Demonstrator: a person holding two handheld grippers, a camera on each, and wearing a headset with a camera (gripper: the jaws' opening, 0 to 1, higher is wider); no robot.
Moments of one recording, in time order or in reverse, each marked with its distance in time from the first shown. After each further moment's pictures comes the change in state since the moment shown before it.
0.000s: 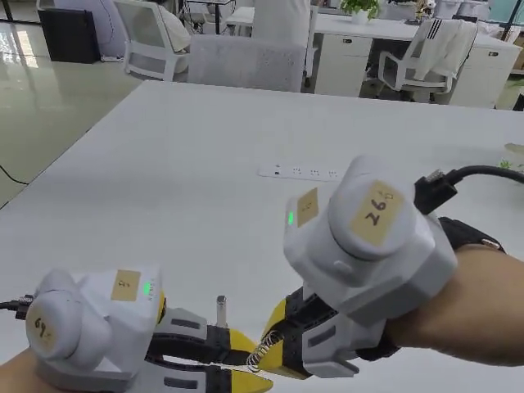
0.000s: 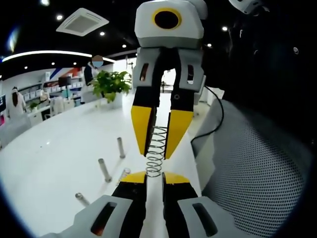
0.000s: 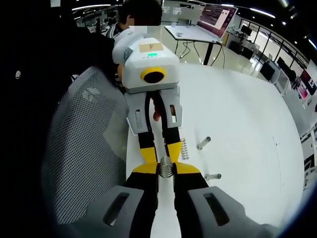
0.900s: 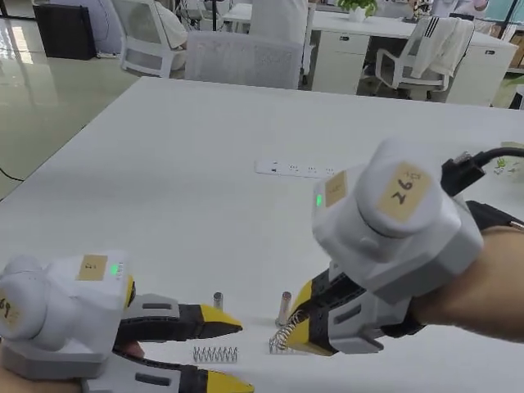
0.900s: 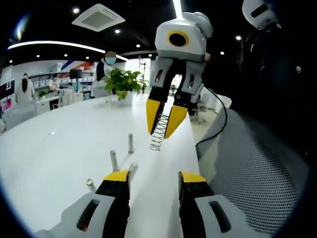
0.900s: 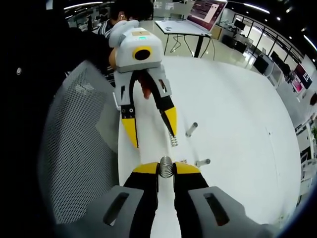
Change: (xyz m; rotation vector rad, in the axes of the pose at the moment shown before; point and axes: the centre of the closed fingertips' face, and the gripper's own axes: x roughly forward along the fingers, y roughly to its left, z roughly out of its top) left arm -0.024 0.014 -0.003 -0.103 -0.018 0.067; right arm -0.014 -0.020 -0.024 0.039 0.051 -0.049
